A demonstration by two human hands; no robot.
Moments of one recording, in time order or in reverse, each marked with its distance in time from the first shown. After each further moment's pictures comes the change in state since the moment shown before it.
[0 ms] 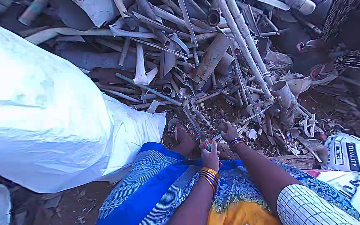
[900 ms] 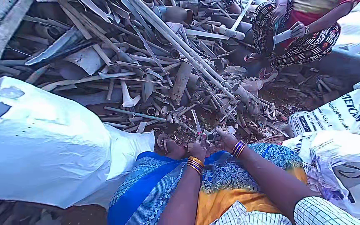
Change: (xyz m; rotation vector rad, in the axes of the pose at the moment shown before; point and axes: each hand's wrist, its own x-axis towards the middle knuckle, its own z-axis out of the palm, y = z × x) left_hand -0.048 0.009 -0.006 -0.044 -0.433 0.407; right_hand -0.190 -0.017 -0.064 1.302 -0.032 0.108
